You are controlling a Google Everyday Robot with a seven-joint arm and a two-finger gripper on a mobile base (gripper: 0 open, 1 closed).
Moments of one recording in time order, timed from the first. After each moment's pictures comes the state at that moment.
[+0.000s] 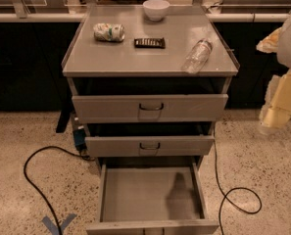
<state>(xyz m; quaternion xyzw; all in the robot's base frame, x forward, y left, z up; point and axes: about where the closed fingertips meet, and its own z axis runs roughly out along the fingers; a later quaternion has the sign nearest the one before) 0.438 -0.217 0.976 -0.60 0.78 -0.03 0.16</state>
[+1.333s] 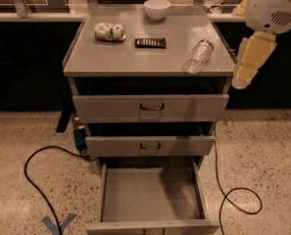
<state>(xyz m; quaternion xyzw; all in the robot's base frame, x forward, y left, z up) 0.540 -0.201 0.990 -0.64 0.74 -0.07 0.19</state>
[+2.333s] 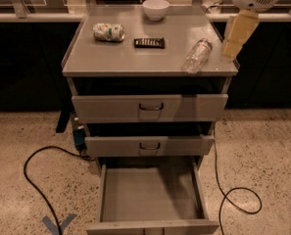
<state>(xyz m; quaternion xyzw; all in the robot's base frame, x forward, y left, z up) 0.608 -0.188 1.015 -0.66 0.70 -0.10 0.25</state>
